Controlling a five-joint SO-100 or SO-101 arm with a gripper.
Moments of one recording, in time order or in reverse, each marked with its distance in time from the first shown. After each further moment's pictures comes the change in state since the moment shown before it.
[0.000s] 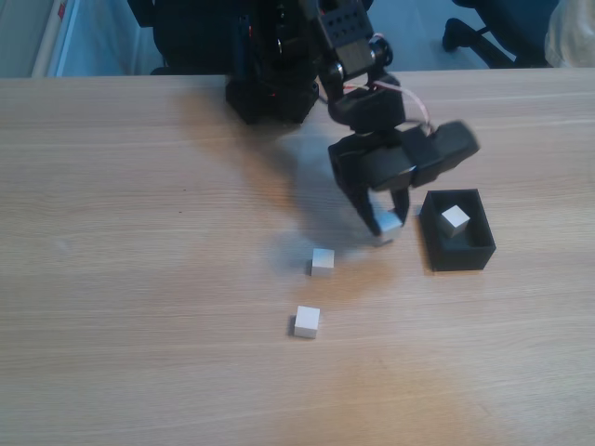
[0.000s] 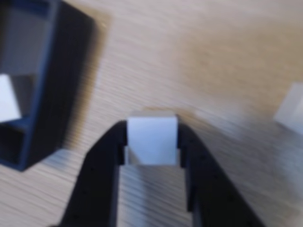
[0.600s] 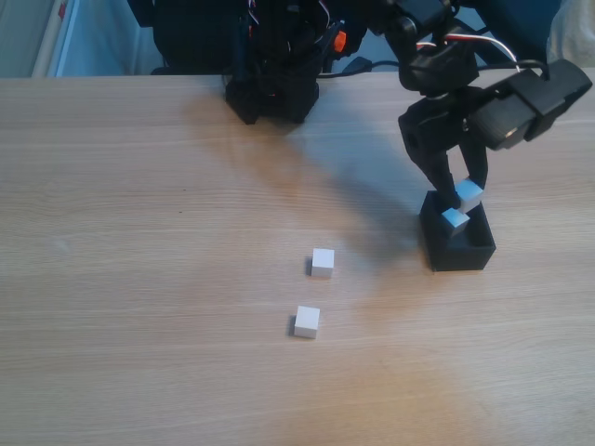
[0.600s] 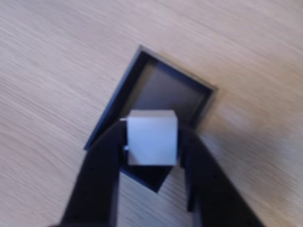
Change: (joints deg) arm -11.4 -9.2 -29.9 20.5 2.4
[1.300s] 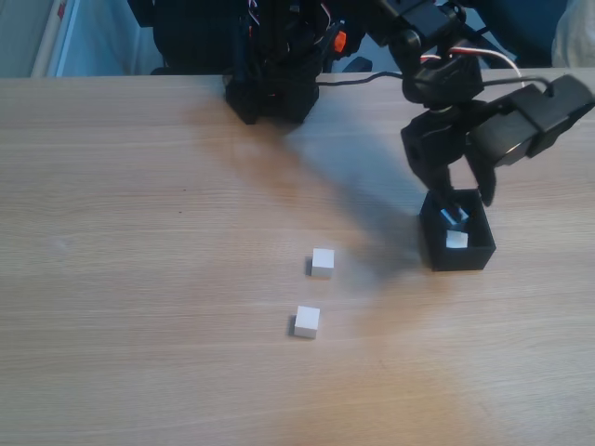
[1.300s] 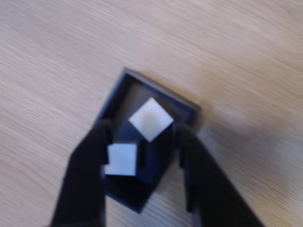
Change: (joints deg) arm 3.6 -3.9 -3.4 -0.9 -1.2
